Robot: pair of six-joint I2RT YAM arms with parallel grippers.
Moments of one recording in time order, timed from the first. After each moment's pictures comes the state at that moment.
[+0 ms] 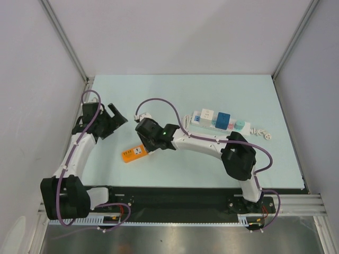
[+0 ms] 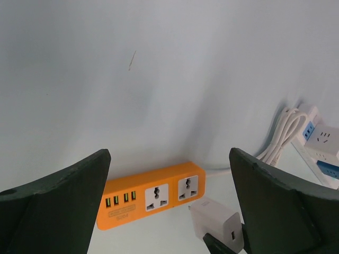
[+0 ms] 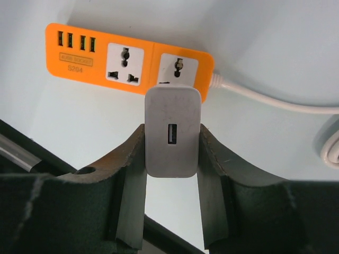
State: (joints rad) left arm 0.06 1.20 0.88 -0.47 0.16 -0.59; right arm 1.11 2.01 1.66 -0.54 0.23 0.44
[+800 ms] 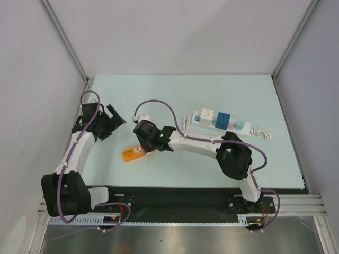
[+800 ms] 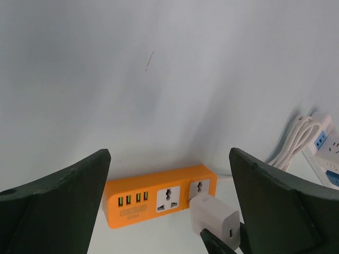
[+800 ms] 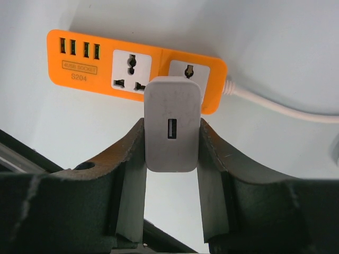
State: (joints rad) left arm 0.09 1.23 0.88 -0.48 0.15 -0.59; right arm 1.12 2.05 1.66 -0.49 0.26 0.47
